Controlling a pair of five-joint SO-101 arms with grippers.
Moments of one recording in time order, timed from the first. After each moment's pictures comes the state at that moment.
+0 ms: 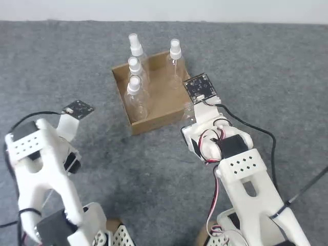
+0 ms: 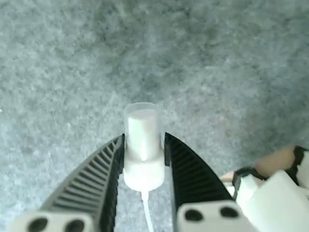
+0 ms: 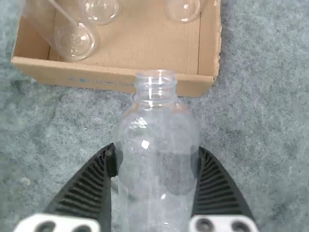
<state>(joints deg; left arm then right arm) -35.5 -19.5 42.2 83.6 -54.0 -24.7 -38.1 48.1 52.2 2.6</state>
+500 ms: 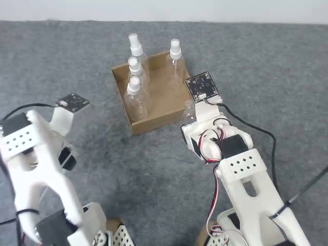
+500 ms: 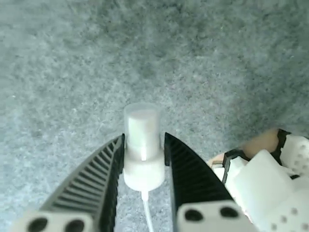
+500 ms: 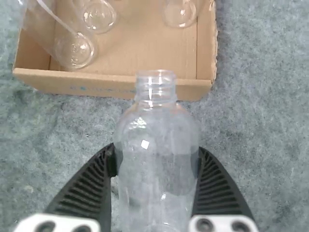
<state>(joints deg) -35.9 -19.4 32.6 94.1 -53.8 -24.7 -38.1 48.1 51.1 0.8</state>
